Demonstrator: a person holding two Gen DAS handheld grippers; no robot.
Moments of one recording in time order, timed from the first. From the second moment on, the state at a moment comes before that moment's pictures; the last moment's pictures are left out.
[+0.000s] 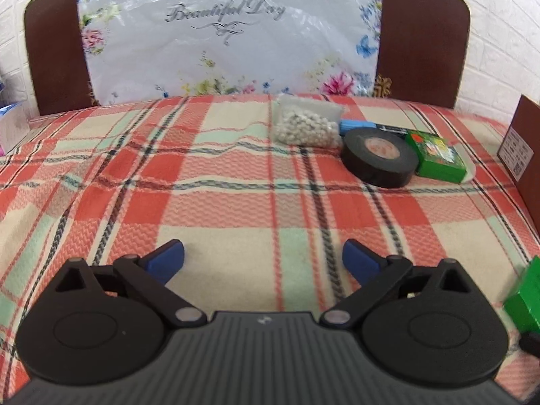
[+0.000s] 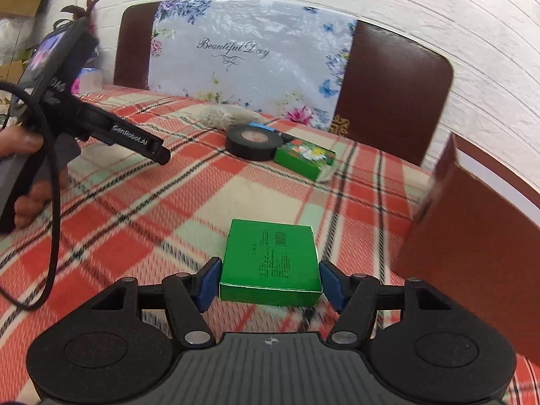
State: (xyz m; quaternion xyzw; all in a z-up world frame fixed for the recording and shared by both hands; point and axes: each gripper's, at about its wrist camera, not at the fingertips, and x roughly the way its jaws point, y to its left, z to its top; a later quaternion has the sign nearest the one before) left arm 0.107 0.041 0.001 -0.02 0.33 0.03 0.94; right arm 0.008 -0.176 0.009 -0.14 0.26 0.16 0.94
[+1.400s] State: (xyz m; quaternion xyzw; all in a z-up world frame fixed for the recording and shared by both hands) left arm 0.143 -0.194 0.132 -0.02 0.31 -0.30 0.90; right arm 0.046 -0.287 0.082 -0.05 0.10 0.02 0.99
